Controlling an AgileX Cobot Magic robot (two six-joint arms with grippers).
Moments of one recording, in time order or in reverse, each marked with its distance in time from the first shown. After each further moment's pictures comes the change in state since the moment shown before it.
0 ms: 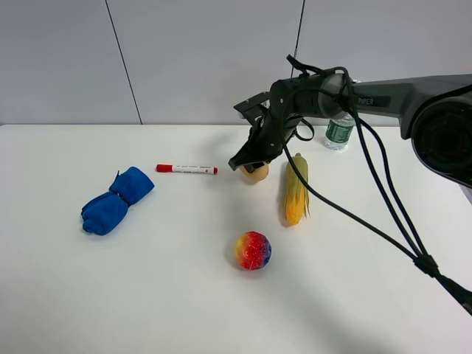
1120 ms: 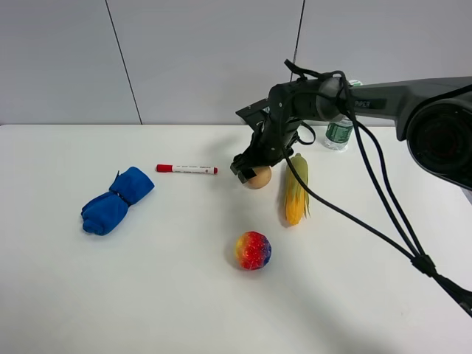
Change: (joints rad) left arm 0.000 0.000 0.000 -0.001 0.000 0.000; right arm 0.000 0.015 0.000 -0.026 0.030 0.048
